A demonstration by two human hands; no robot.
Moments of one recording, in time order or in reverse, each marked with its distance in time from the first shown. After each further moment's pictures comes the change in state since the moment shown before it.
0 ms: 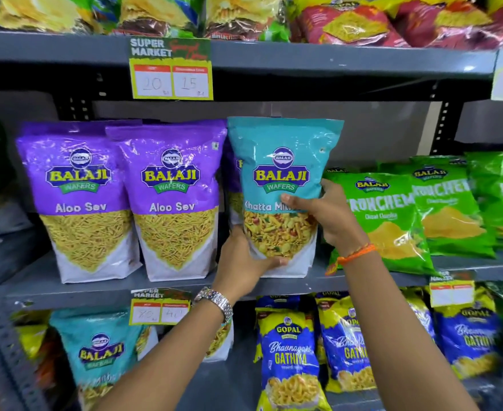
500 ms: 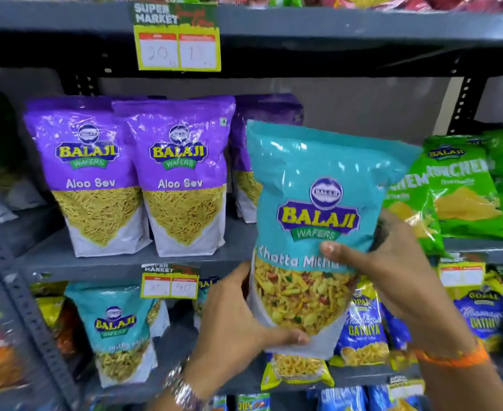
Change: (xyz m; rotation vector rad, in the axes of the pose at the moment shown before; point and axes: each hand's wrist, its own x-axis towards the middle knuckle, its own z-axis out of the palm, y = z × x) left_hand -0.131 0.013 -0.036 -0.064 -0.105 -0.037; right_hand -0.145 -0.015 -0.031 -0.019 -0.050 -0.039
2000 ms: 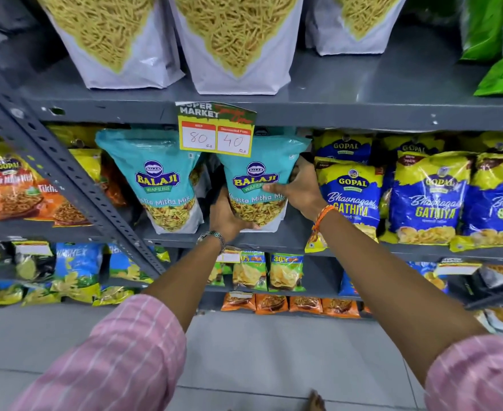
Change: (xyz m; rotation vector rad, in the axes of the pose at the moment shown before) left_hand 0.013 -0.316 0.010 0.122 0.096 -0.436; right_hand 0.021 0.295 0.164 -0.161 -0.157 0.406
